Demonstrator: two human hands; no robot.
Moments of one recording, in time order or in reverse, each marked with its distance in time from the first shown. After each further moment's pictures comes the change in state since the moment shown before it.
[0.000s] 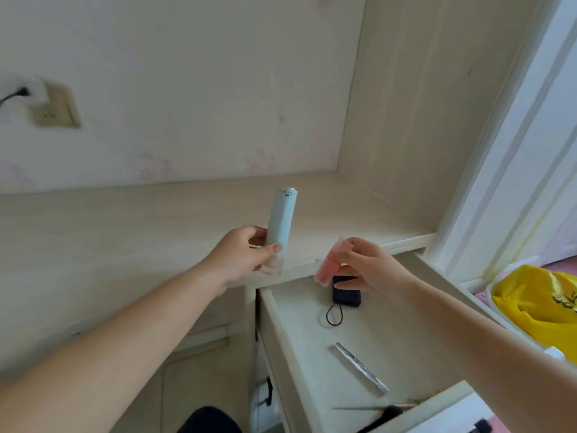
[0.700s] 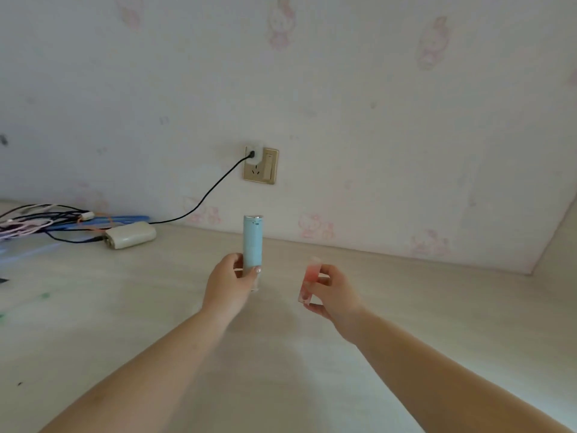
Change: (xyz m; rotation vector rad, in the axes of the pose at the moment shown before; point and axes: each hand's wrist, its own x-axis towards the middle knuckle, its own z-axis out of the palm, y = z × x) left_hand 0.016 -0.129 -0.294 0.083 0.833 -0.105; right_hand 0.224 -0.102 0.307 0.118 -0.174 -0.043
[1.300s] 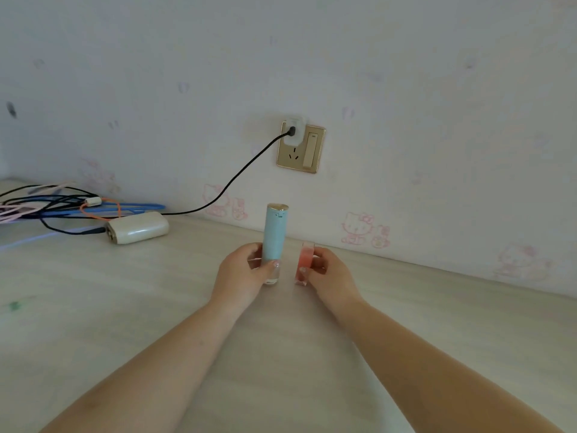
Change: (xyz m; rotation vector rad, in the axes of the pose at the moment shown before) left_hand 0.104 -0.061 0.010 -0.034 0.028 0.039; right_hand 0.148 0.023 0.068 -0.281 -0.034 -0.242
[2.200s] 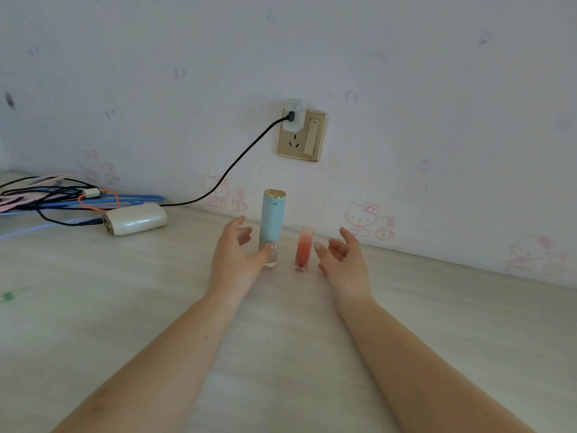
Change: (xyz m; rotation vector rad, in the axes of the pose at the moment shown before) left_hand 0.009 -0.003 0.006 -0.077 0.200 -0.031; right_hand 0.009 0.014 -0.004 0.258 0.224 0.037
